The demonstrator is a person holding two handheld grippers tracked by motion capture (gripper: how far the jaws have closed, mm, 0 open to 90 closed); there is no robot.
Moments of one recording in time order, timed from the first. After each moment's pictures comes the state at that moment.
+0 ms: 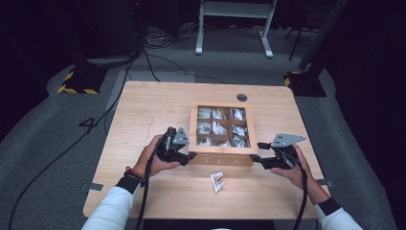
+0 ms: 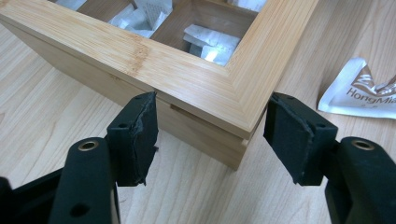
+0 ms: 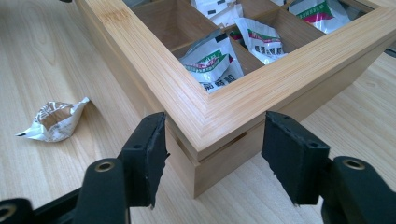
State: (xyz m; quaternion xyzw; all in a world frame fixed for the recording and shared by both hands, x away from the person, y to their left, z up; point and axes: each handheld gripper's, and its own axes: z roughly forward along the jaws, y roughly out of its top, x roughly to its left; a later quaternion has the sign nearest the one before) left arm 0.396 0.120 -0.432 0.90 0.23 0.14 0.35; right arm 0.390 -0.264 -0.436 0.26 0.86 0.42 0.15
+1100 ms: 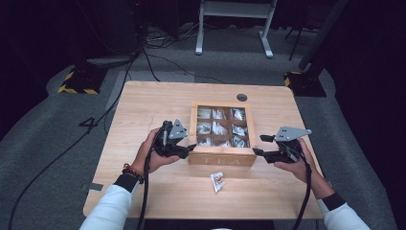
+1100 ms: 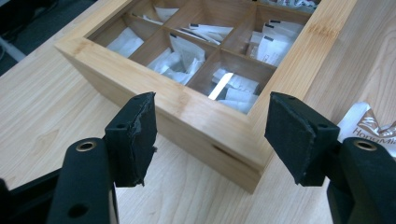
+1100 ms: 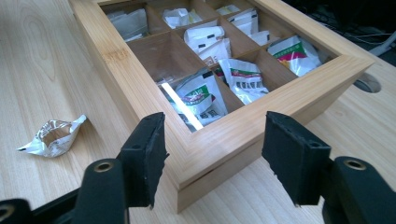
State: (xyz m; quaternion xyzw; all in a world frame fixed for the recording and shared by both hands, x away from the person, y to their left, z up) left arm 0.392 0.127 -0.402 0.87 0.25 0.19 0.37; right arm 0.393 -0.266 -0.405 0.24 0.86 0.42 0.18
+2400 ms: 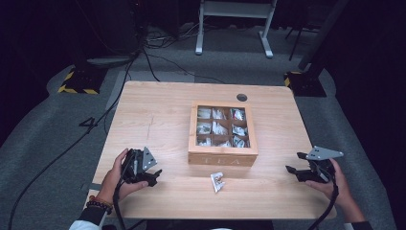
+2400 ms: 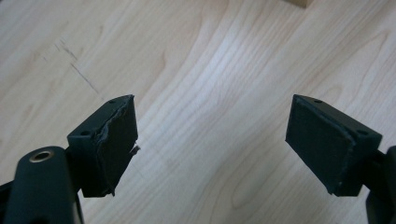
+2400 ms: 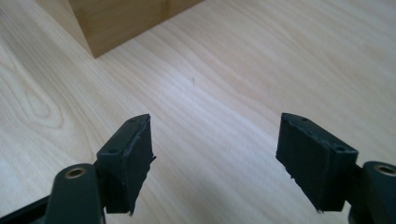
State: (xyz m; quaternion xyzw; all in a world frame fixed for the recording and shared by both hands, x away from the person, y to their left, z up) left arm 0.328 0.207 -0.462 0.89 0.31 0.25 0.25; right arm 0.357 -0.376 -0.460 0.34 0.85 0.34 0.21
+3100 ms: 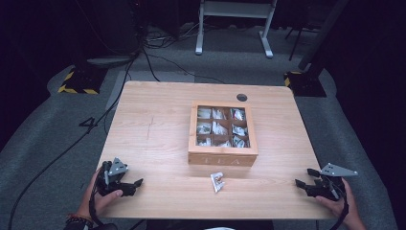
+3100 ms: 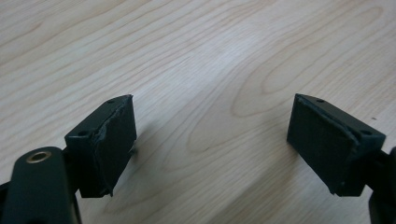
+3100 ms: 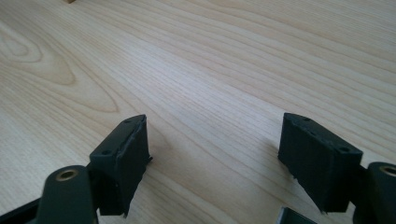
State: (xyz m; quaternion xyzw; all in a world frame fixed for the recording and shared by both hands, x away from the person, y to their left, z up) left arm 0.307 0.286 -0.504 0.83 0.42 0.16 0.33; right arm 0.322 -0.417 -0.503 0.42 0.81 0.37 0.18
